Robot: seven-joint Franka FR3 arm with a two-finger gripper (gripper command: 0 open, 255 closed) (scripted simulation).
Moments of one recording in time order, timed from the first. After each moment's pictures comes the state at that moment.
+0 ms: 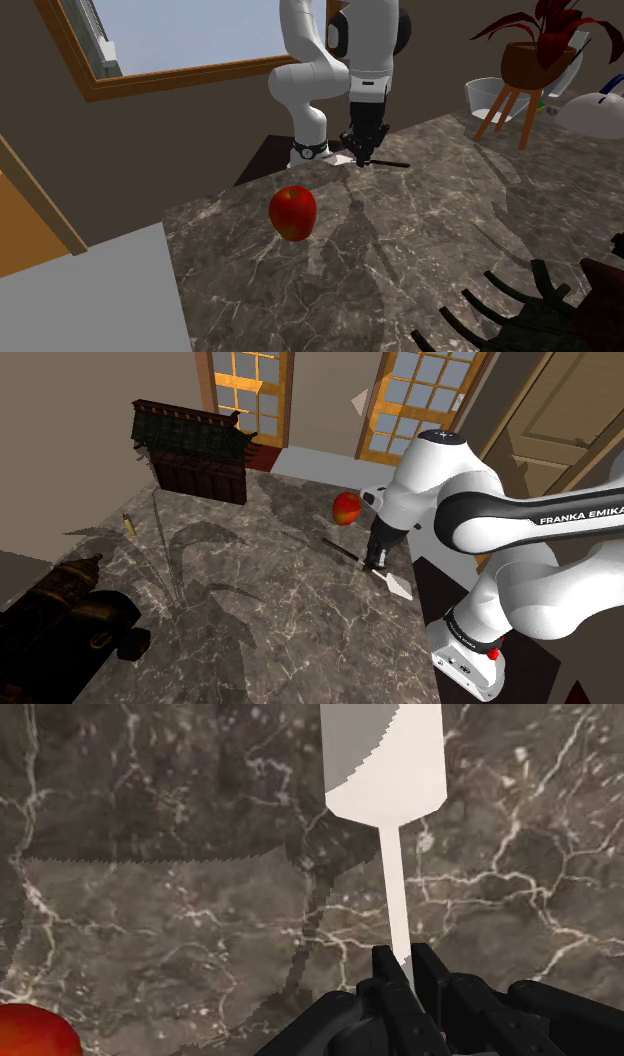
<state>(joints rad) 0.46 -0.78 0.15 -2.88 0.14 2.17 -0.23</state>
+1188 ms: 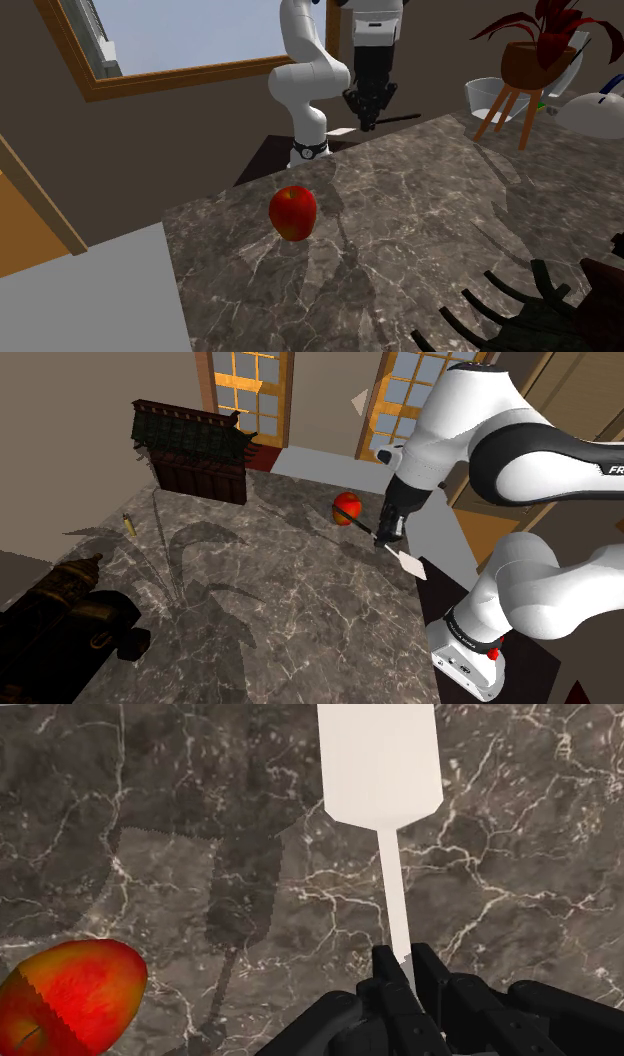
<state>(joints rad) 0.45 -0.86 0.13 -2.68 0.11 1.88 -0.23</state>
